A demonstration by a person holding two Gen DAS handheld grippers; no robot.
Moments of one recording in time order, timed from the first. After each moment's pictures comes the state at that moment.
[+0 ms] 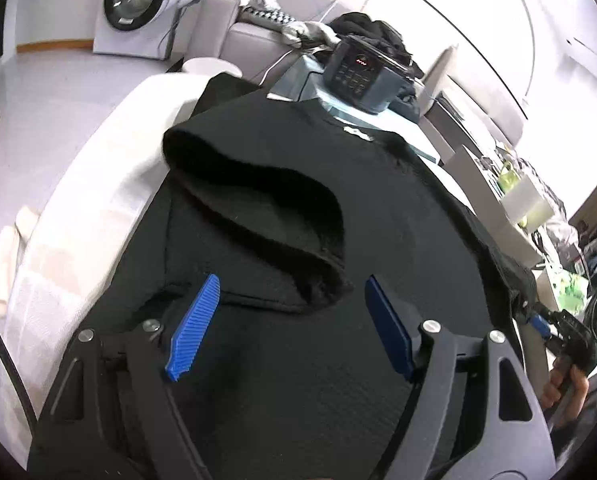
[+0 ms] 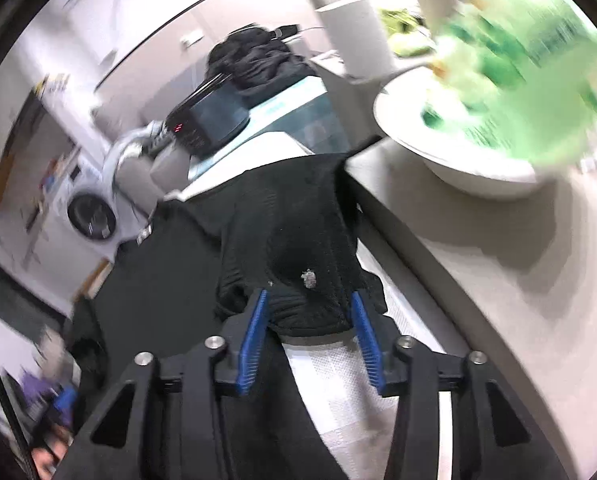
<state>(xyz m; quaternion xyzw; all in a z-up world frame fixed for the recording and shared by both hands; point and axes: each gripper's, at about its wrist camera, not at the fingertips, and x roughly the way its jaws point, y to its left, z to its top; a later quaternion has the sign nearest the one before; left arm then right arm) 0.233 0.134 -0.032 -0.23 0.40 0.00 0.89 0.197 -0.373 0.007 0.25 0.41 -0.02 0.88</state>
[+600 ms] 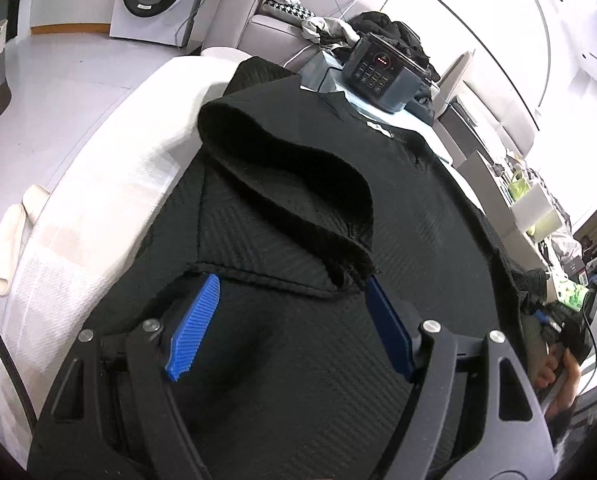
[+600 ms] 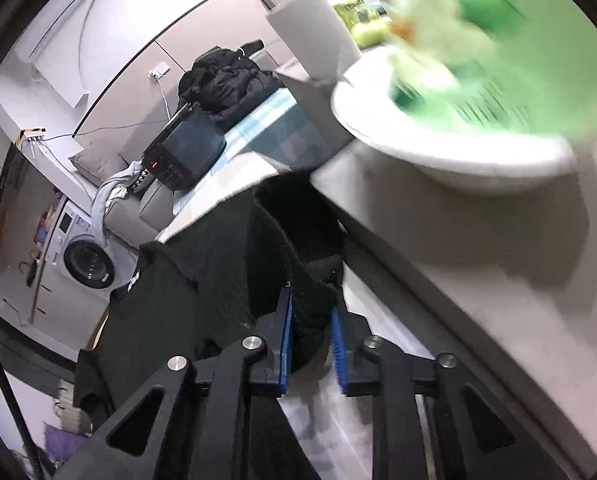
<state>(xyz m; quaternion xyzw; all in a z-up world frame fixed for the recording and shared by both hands) 0.220 0.153 -0.050 -0.25 0.41 0.02 0.88 0.225 -0.382 0.011 0.26 0.37 -0.06 0.89</state>
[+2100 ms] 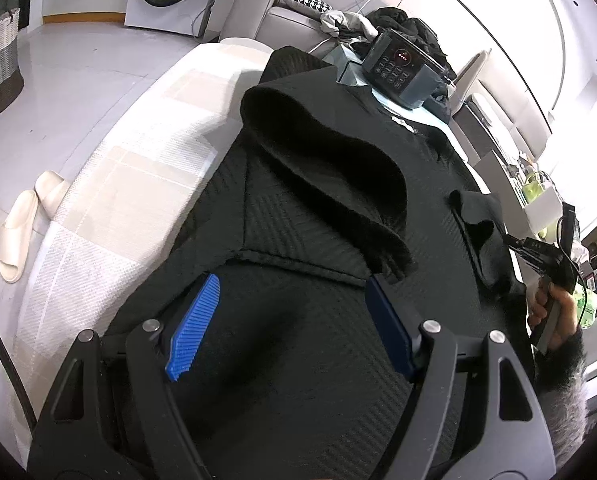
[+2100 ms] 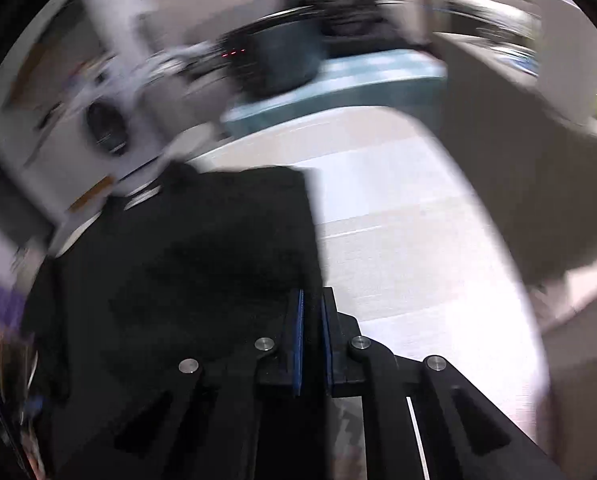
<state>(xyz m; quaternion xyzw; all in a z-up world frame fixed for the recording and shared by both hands) 0.216 0.168 -0.058 -0.25 0.43 0.04 0.87 0.381 -0.293 -0.010 0.08 0.47 0.02 0.88</state>
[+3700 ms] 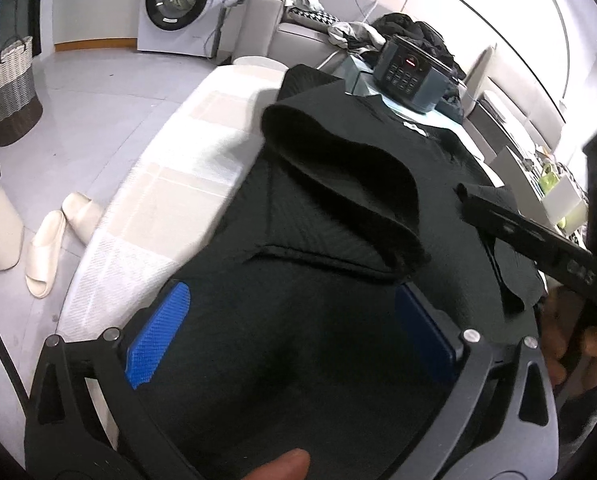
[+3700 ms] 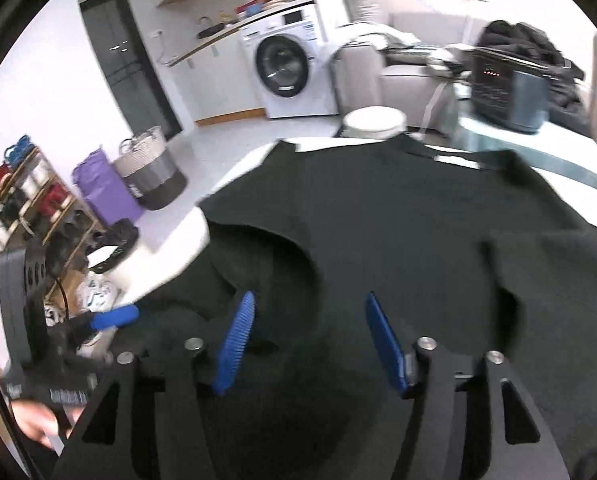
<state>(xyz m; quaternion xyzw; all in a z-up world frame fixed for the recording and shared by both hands) 0.194 0.167 -0.047 -0.21 0.41 0.08 0.88 0.254 -0.003 0.030 -0.05 0.43 0.35 0.83</state>
